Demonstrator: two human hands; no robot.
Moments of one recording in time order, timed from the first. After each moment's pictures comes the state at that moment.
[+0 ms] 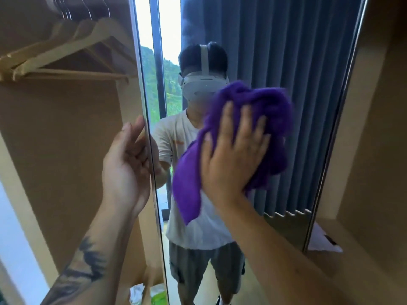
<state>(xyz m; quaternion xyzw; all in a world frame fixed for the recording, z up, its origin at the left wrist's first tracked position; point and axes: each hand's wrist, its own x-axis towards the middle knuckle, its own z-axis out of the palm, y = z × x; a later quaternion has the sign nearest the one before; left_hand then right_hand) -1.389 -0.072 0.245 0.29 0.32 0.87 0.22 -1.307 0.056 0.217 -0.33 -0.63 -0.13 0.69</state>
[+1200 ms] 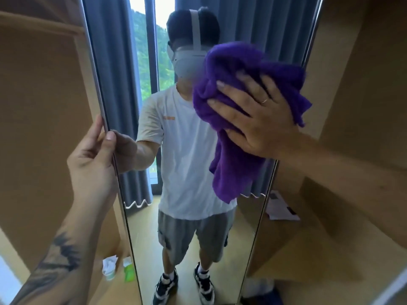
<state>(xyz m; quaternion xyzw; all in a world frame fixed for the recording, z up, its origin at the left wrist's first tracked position) -1.411 -0.034 0.150 0.32 0.44 0.84 0.01 -1.156 0.169 0.246 -0.06 -0.77 -0.47 0.44</state>
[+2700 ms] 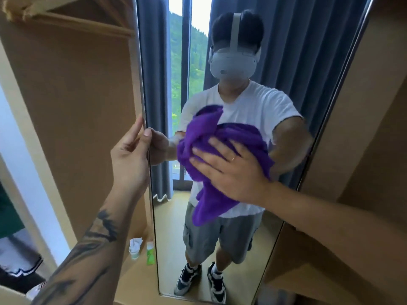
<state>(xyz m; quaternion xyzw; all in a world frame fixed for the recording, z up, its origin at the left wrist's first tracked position) -1.391 -0.050 0.142 0.29 0.45 0.85 0.04 -1.220 0.125 0.136 0.06 -0.79 -0.43 0.43</state>
